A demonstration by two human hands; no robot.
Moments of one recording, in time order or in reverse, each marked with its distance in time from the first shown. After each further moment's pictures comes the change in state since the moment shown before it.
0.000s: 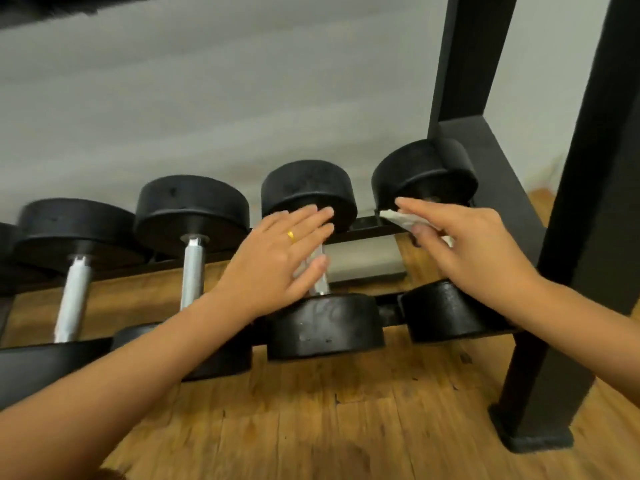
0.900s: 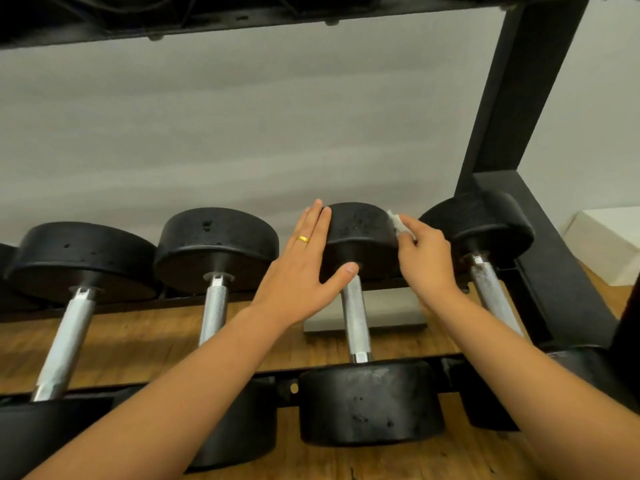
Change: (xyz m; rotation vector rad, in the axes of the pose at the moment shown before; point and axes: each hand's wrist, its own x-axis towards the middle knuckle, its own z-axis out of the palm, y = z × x) left_hand 0.022 -0.062 0.030 -0.306 -0.079 -0.469; right_hand 0.111 -0.008 0.128 0.280 0.211 0.554
